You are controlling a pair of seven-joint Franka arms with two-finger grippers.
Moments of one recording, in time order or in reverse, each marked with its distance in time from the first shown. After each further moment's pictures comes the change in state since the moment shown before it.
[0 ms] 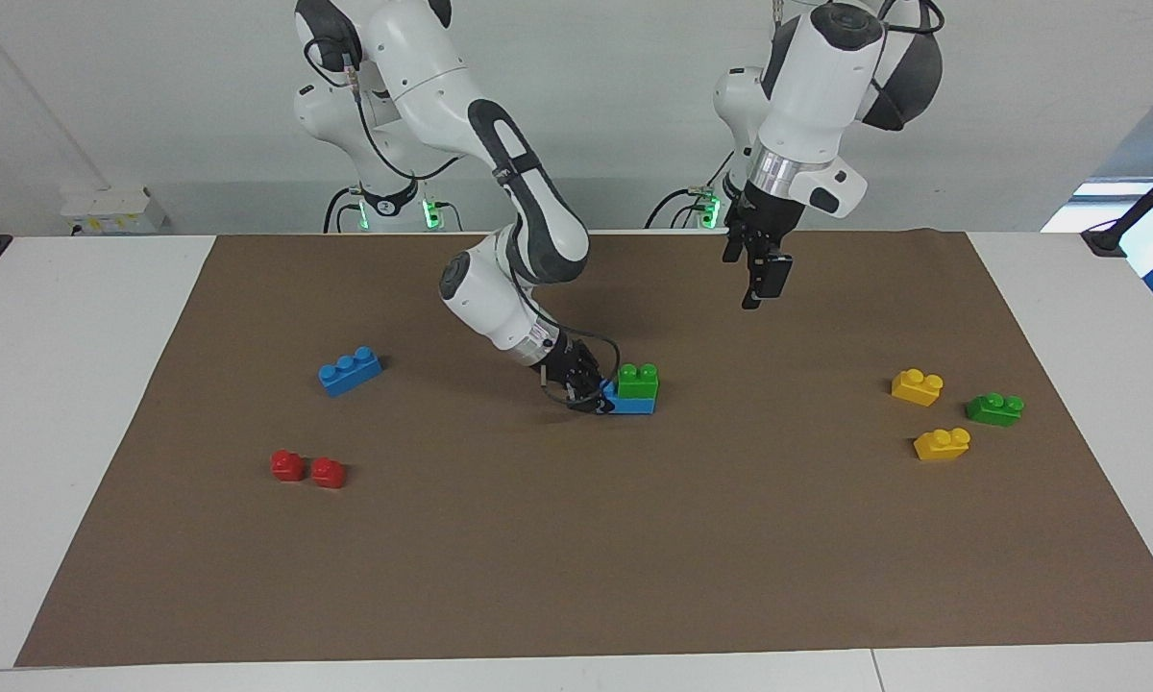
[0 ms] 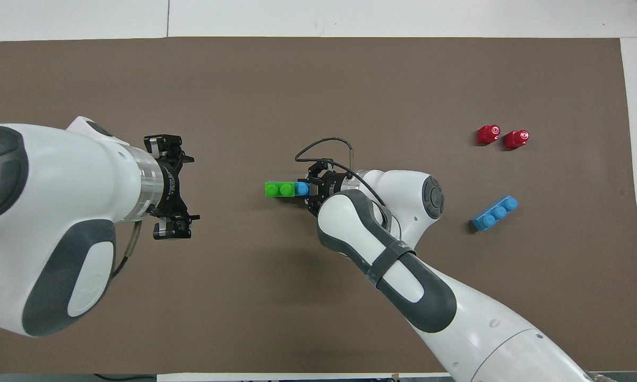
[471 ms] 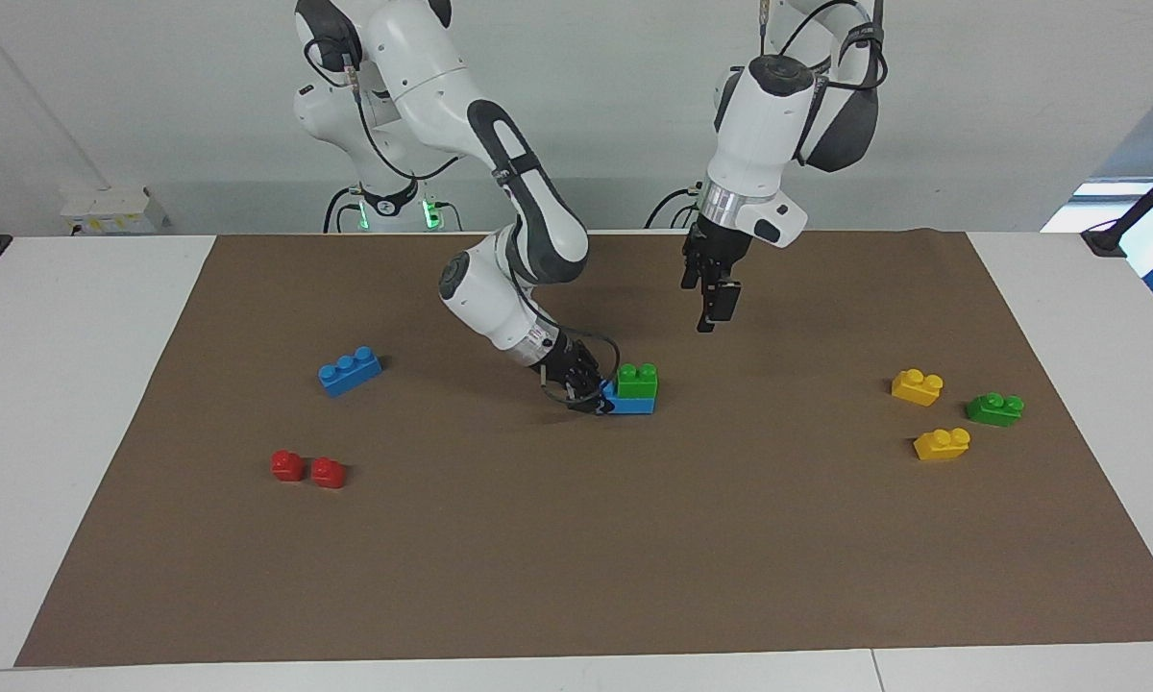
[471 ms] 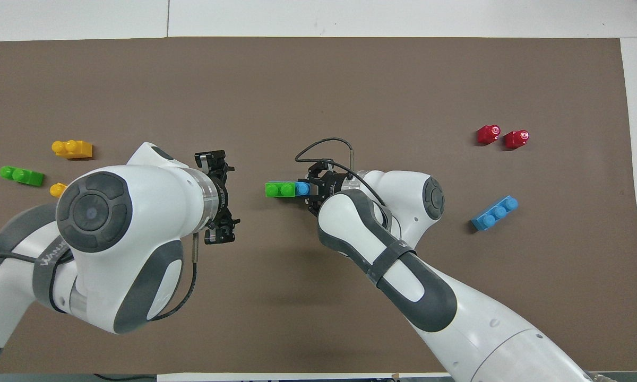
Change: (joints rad) left arm -0.081 0.034 -0.003 -0.140 0.000 0.239 -0.047; right arm 0.000 0.000 0.000 -0.002 0.014 0.004 -0.021
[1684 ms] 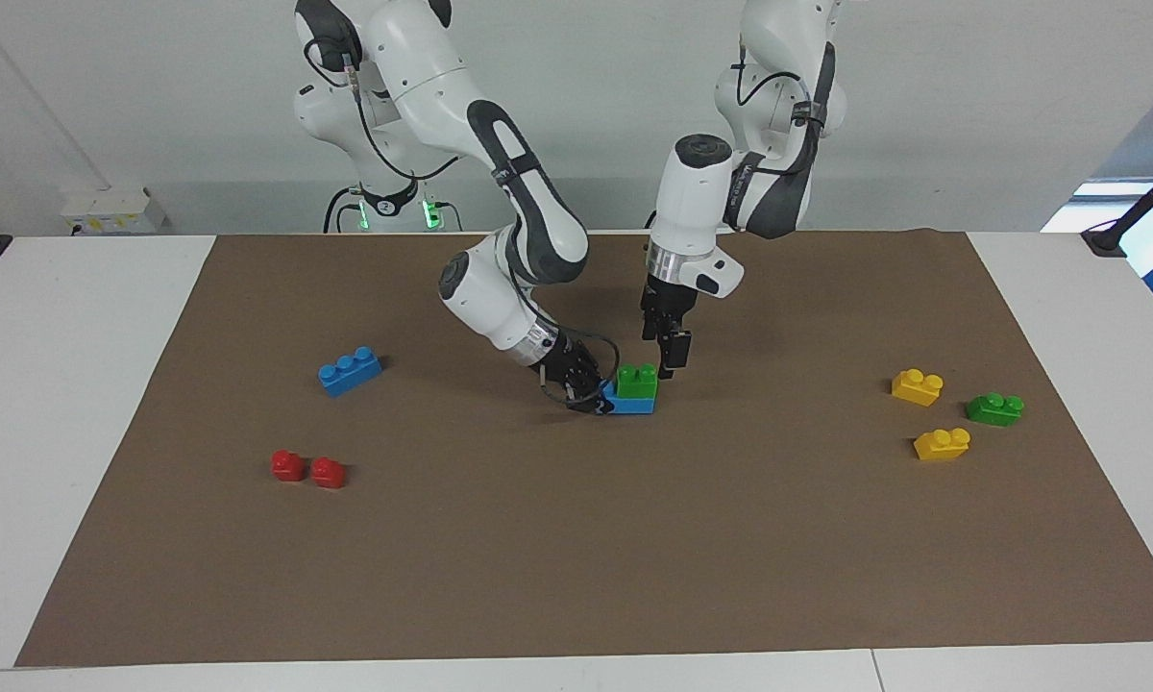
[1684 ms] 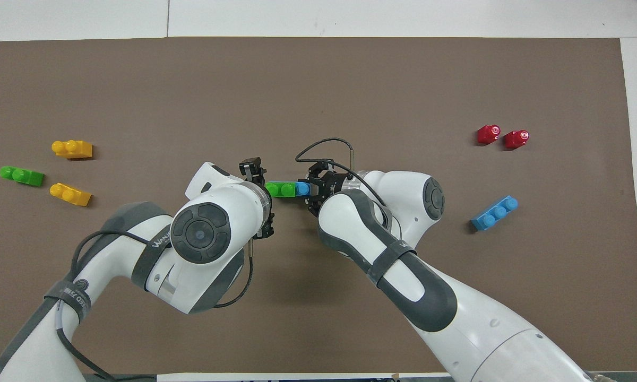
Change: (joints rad) left arm -0.088 0.165 0.001 -0.088 0.170 0.308 -0.268; right arm 0.000 0.000 0.000 -0.001 0.003 0.001 0.000
